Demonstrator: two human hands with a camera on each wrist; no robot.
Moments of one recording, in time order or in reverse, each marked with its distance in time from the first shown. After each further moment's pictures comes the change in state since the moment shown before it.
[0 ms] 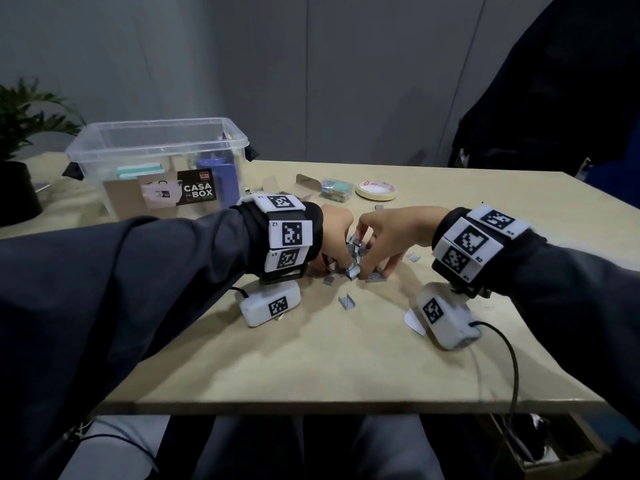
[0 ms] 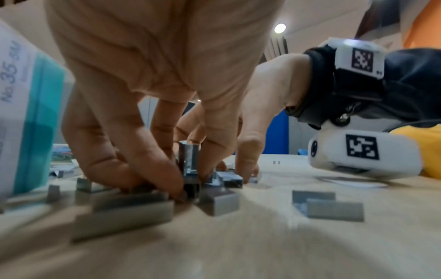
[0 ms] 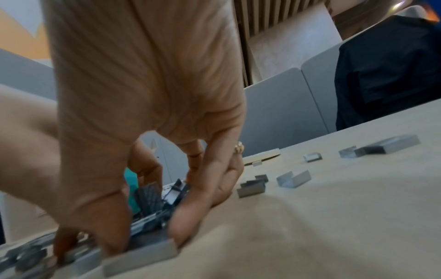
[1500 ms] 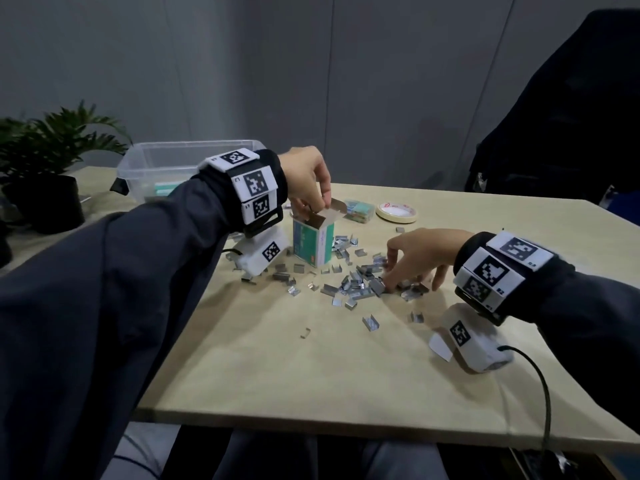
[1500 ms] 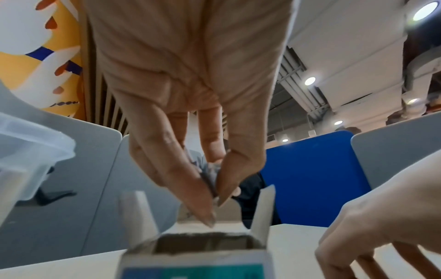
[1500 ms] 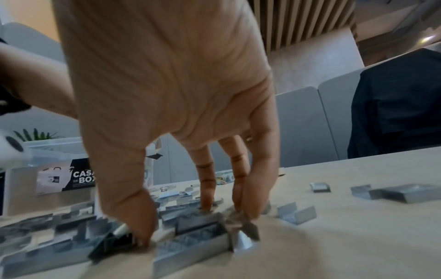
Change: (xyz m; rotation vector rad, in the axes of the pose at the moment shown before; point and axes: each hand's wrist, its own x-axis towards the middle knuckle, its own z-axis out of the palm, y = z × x) left_hand -0.011 -0.059 -0.085 -0.222 0.264 0.027; right_hand -0.005 -0.006 -0.004 -0.337 0.112 0.102
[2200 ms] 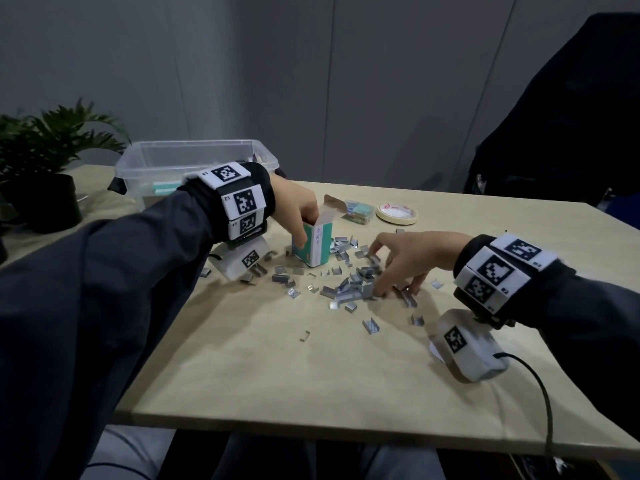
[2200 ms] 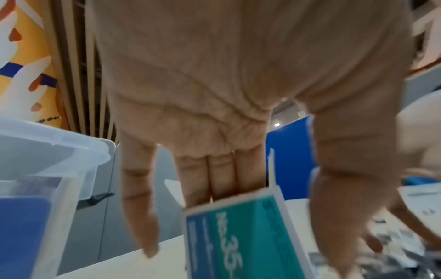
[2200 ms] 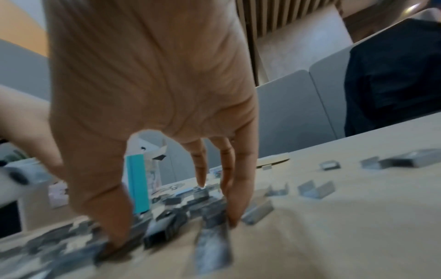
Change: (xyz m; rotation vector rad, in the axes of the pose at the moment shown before) left_hand 0.005 -0.023 0.005 0.511 -0.411 0.104; right_hand 0.012 -0.003 0.002 0.241 -0.080 -0.101
